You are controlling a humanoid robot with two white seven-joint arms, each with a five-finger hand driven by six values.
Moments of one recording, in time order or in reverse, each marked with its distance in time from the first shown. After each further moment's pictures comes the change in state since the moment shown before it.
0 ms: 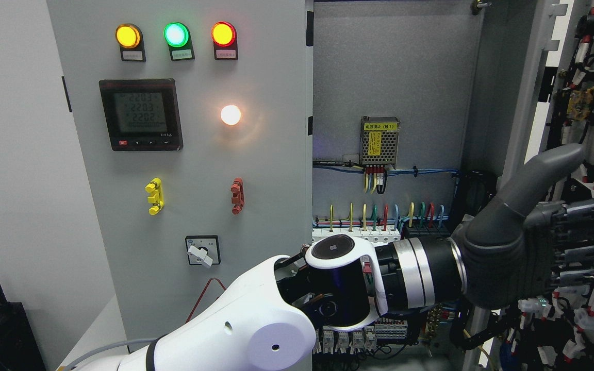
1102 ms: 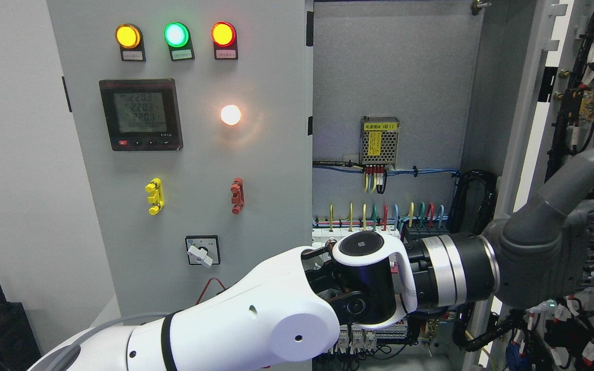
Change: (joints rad) left arm -0.143 -0.012 -0.163 0.068 0.121 -0.130 0.047; right arm 0.000 0.000 0.000 0.000 0.000 0.000 0.000
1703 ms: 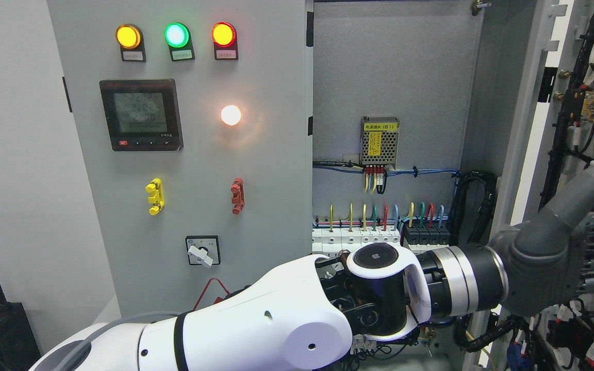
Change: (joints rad) left arm -0.014 -0.023 -0.074 0.020 0.016 -0.030 0.066; right arm 0.000 0.000 0.000 0.000 0.000 0.000 0.000
